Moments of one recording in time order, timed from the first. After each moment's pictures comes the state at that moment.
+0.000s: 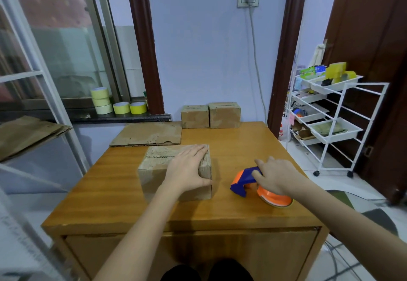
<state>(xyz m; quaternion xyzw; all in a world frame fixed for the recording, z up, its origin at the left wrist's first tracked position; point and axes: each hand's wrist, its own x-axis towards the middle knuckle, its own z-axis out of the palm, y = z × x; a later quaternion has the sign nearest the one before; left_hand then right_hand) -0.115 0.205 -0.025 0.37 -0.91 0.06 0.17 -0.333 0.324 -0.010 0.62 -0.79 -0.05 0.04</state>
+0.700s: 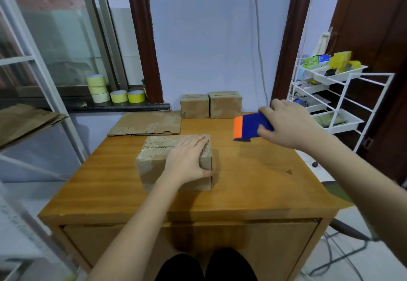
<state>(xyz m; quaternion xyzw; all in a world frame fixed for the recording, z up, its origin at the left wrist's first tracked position) -0.116 0.207 -0.024 0.37 -0.91 0.04 0.18 -0.343 0.316 0.070 0.65 -0.70 0.01 0.29</state>
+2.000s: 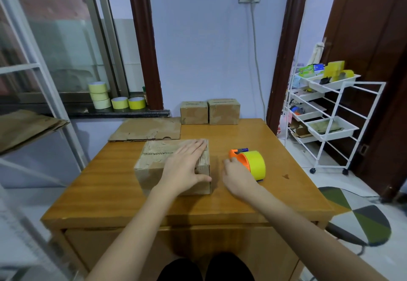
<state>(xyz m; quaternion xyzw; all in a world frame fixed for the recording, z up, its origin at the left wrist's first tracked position) -0.103 0.222 -0.021 0.36 -0.91 0.02 0.19 -0.261 0.280 -0.048 0.63 -0.77 0.14 -0.03</state>
